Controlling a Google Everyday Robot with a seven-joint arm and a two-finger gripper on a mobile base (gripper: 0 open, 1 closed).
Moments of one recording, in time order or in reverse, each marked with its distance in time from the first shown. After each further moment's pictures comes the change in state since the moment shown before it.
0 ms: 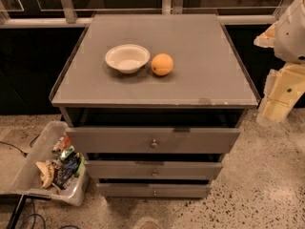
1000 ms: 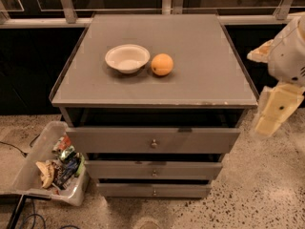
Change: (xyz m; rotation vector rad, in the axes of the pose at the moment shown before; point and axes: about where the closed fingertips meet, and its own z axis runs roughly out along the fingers) arm 0.000 0.014 0.025 -0.015 -0.060 -0.009
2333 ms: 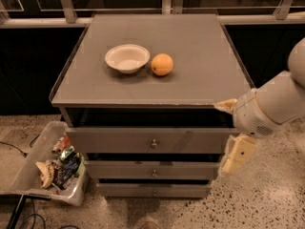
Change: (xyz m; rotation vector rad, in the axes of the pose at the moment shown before) arm 0.011 0.044 0.134 -0.163 -0.196 -0.001
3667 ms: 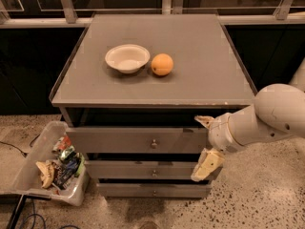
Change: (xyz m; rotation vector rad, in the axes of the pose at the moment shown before) arm -0.001 -0.017 0.105 0.049 -0.154 -0.003
